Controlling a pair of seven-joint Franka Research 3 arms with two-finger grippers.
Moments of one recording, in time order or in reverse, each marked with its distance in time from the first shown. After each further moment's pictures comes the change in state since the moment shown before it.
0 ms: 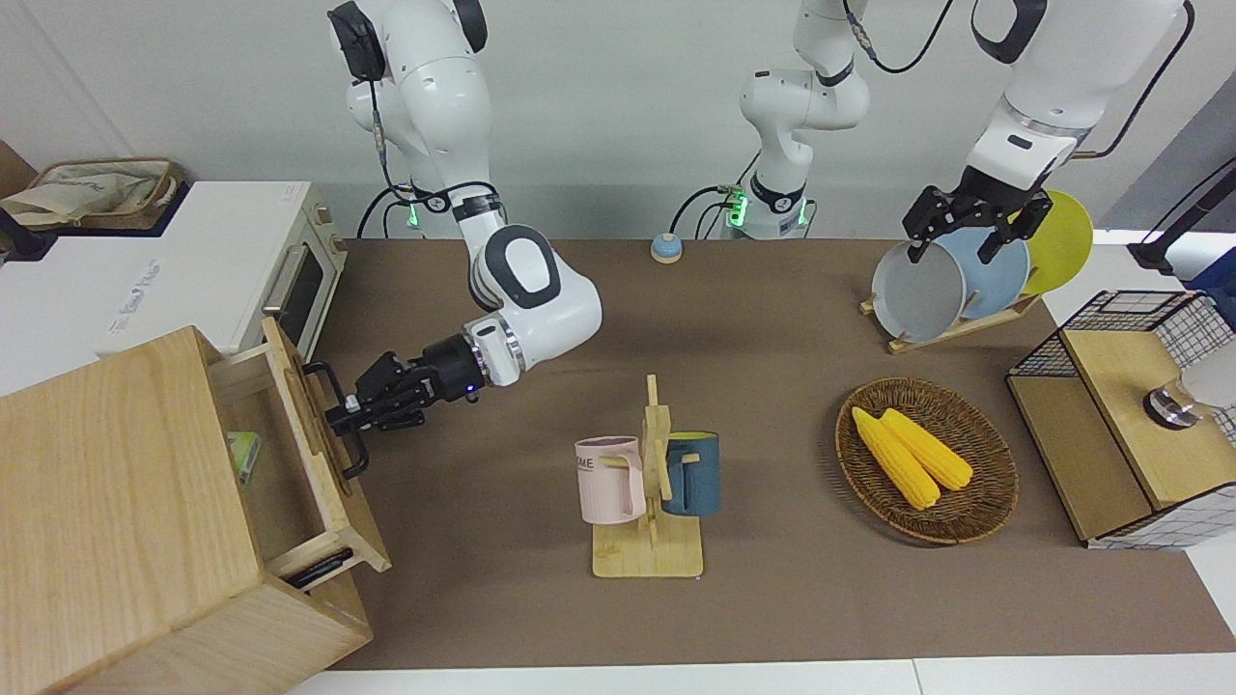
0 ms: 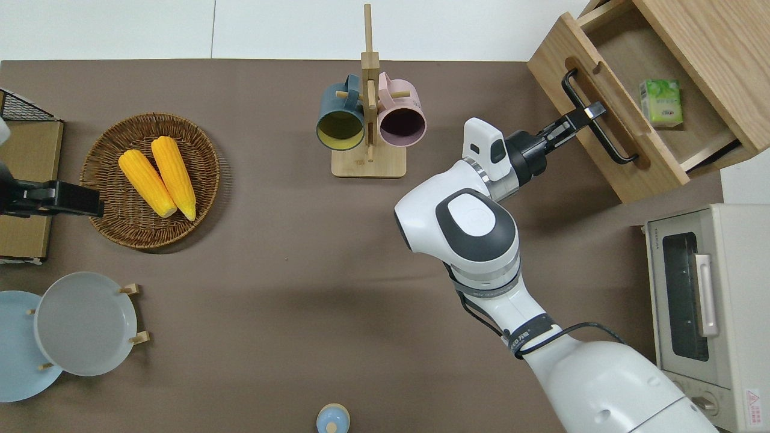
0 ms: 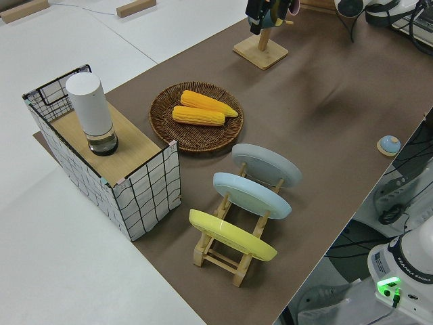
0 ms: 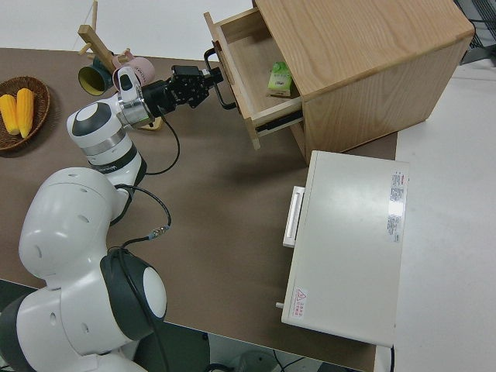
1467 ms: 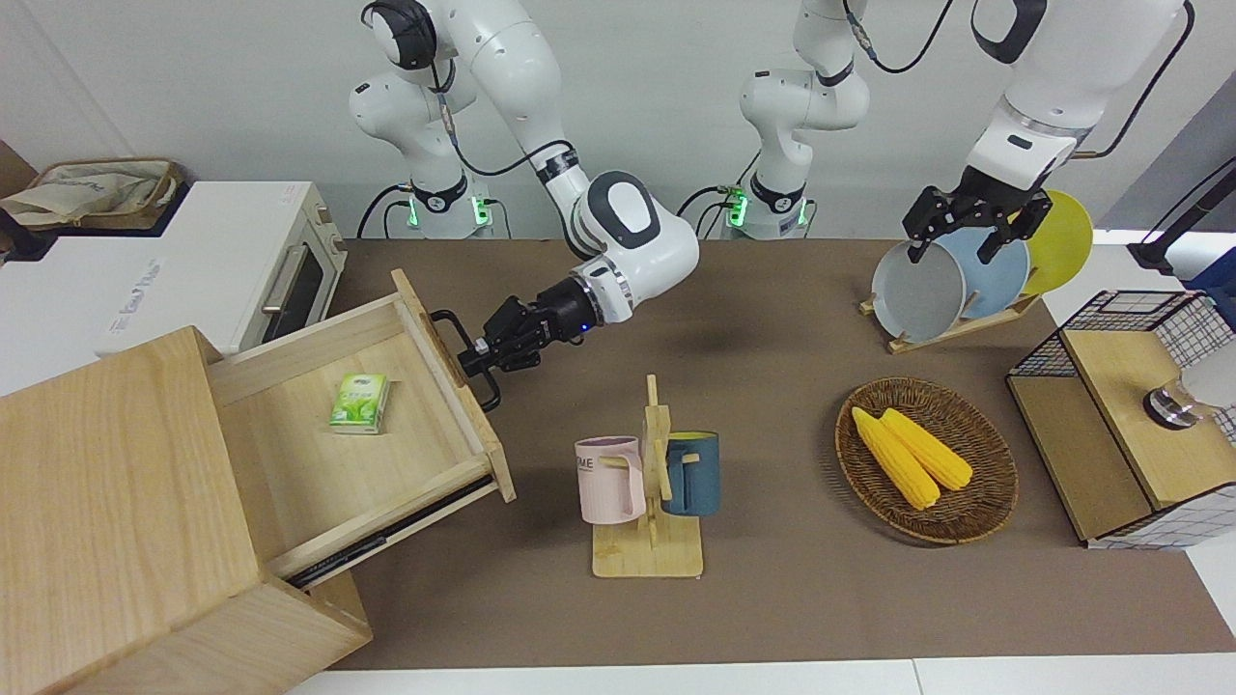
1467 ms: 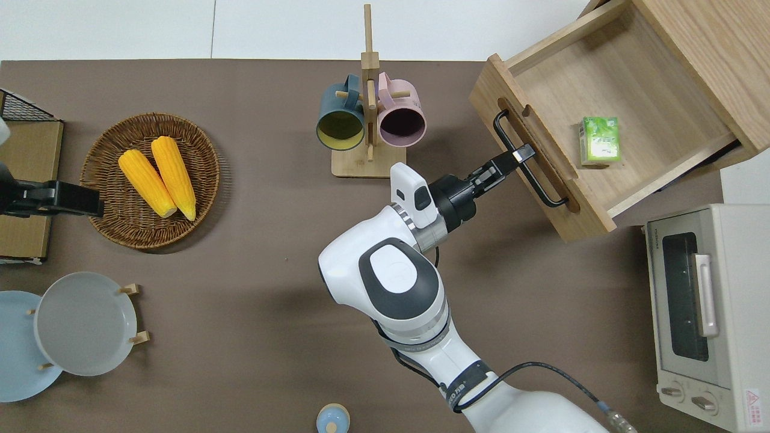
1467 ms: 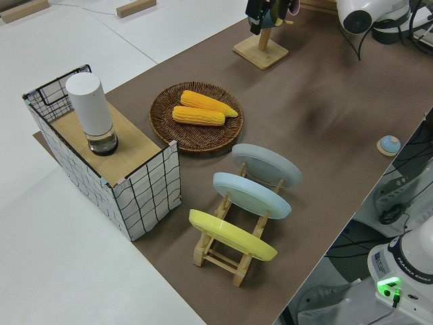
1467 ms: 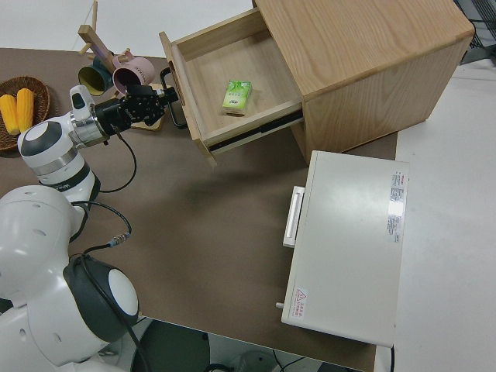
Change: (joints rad) left arm 0.000 0.000 0.000 0.000 0.000 0.000 0.000; right arm 0.171 -0.009 0.000 0.004 0.109 -0.098 -0.026
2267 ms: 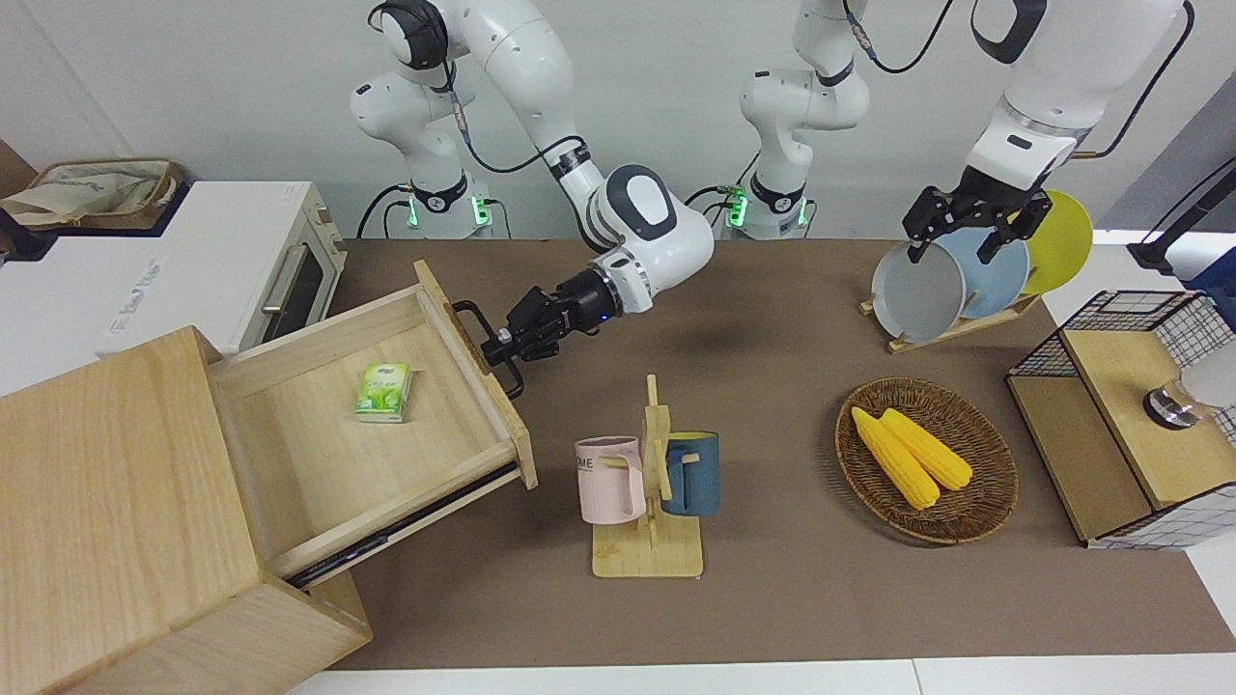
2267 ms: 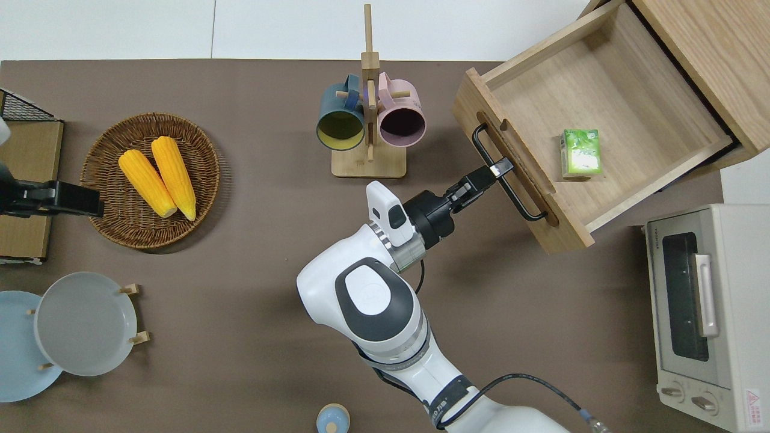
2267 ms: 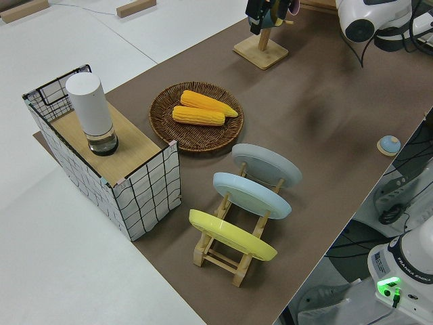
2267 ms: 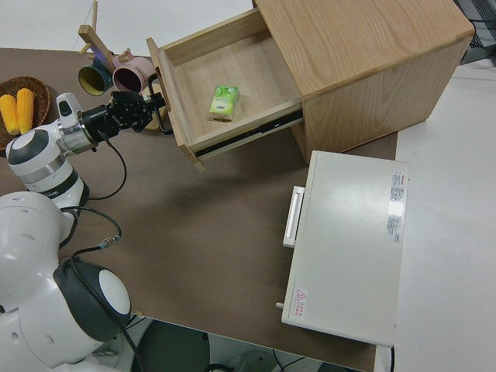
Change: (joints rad) left arm 0.000 0.000 0.000 0.000 0.000 0.000 0.000; right arm 0.047 0.007 0.000 0.000 0.006 -0.034 -0.006
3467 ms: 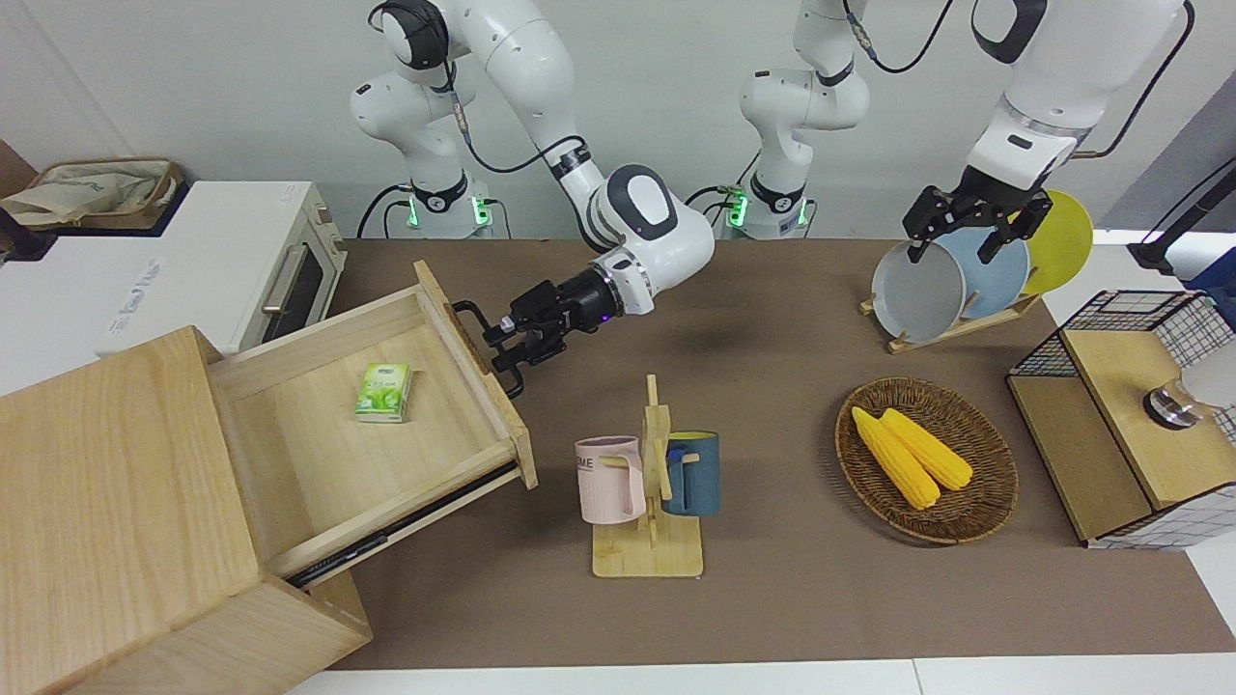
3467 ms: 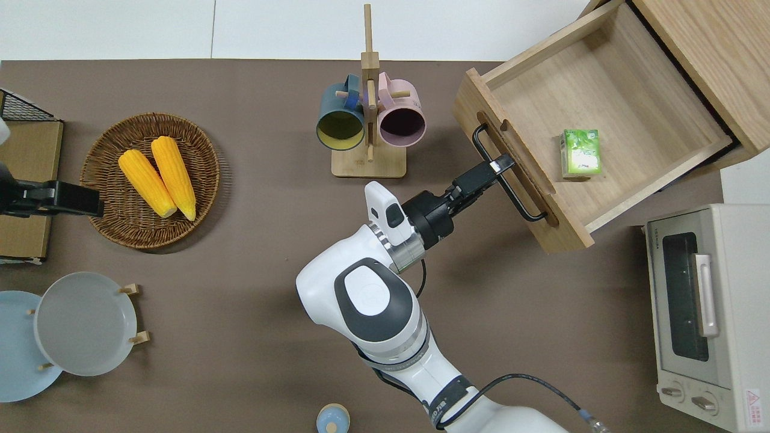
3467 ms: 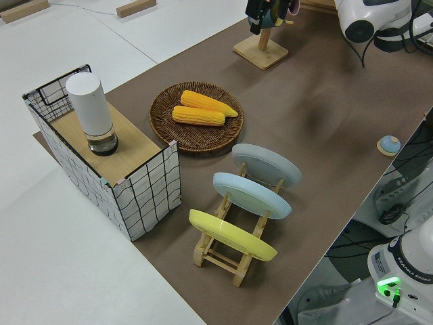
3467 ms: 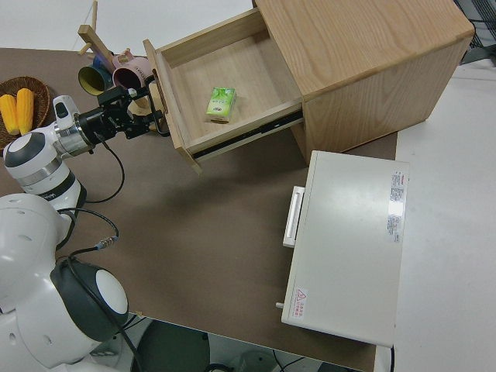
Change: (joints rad) left arm 0.000 0.000 0.000 0.000 0.000 0.000 0.000; right arm 0.004 0.001 -0.003 0.000 -0.001 0.000 -0.043
